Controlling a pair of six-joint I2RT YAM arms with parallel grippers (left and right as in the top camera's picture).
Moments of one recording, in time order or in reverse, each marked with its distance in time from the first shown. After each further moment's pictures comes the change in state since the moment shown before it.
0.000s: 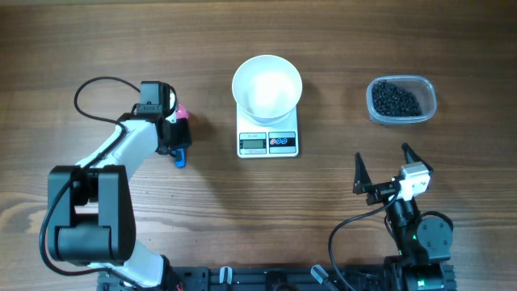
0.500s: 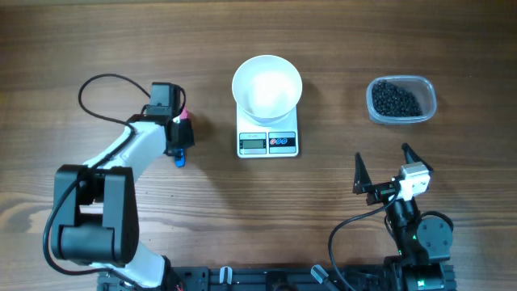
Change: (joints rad) left arm -0.064 -0.004 -0.011 0.023 -0.144 -0.045; right arm 0.000 0.000 0.000 0.000 0.000 0.000
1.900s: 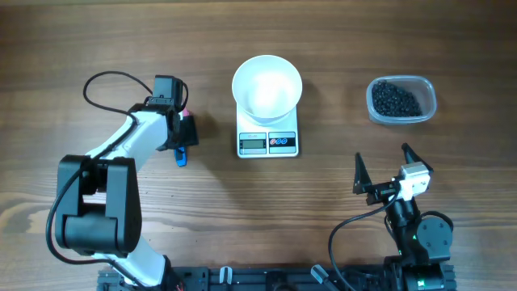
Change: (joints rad) left arm -0.002 0.056 0.091 -0.112 0.067 -0.030; right arm 0.000 0.000 0.000 0.000 0.000 0.000
